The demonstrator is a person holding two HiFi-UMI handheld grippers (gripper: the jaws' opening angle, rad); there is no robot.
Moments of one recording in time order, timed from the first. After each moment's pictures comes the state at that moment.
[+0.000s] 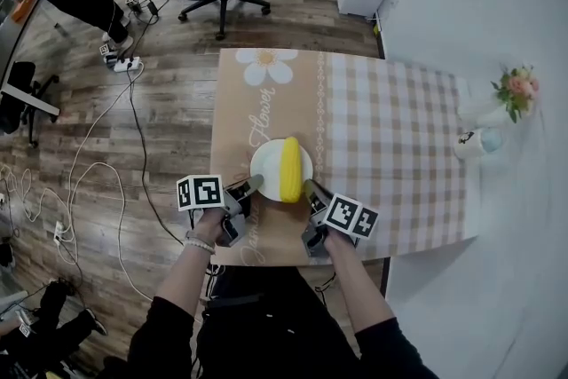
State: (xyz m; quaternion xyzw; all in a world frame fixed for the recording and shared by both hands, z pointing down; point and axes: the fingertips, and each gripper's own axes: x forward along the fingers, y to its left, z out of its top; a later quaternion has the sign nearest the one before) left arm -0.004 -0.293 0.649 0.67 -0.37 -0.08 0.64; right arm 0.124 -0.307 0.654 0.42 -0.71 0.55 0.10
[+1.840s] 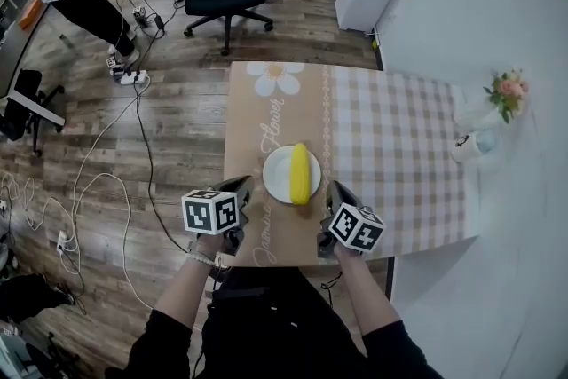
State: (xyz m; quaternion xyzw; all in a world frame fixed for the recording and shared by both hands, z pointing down) left arm -0.053 -0.279 0.602 0.74 -0.50 0.09 0.43; right arm 0.154 -0.315 0.608 0.53 -0.75 0.38 0.13
